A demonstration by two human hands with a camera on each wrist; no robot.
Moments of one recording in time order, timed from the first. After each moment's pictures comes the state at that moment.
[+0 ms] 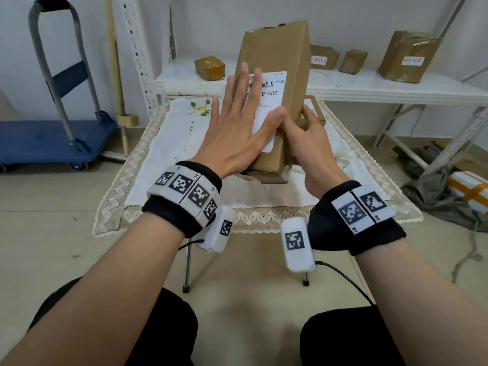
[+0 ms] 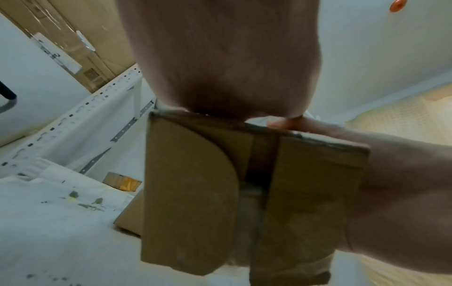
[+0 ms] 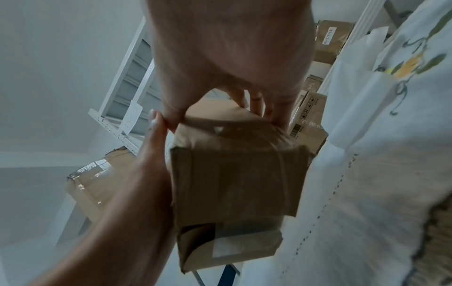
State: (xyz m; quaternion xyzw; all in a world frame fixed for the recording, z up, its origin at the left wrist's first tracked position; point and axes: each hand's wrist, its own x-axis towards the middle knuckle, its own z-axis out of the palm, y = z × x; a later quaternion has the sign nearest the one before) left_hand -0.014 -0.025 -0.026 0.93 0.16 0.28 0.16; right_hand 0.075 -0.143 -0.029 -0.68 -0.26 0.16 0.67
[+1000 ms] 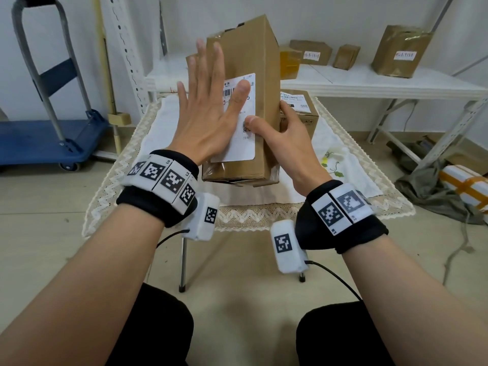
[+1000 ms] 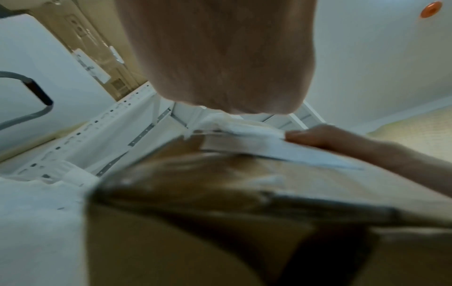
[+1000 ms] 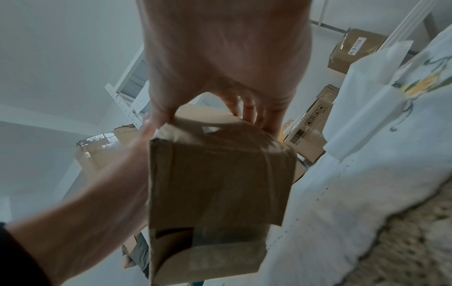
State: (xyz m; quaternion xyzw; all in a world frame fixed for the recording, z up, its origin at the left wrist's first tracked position) left_hand -0.018 0.000 -0.018 0.90 0.20 0.34 0.17; right_hand 0.074 -0.130 -0.039 -0.73 -0.32 0.10 0.60
